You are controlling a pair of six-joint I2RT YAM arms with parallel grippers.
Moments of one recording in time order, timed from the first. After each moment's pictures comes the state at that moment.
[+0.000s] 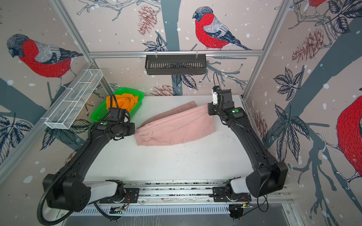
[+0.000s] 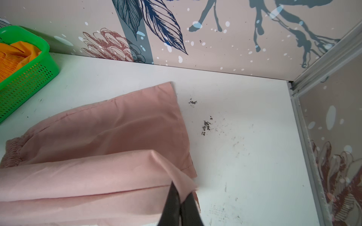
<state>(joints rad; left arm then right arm) -0.11 1.31 1.11 -0.87 0.01 -0.26 0.27 1.45 1.43 -0.64 0.00 0.04</state>
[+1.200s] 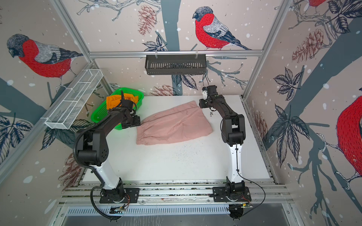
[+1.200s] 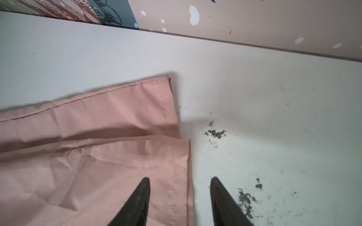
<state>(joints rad) -0.05 1.81 1.39 -0.77 -0.08 -0.27 0.19 2.28 1.98 -0.56 -0.24 -0.03</state>
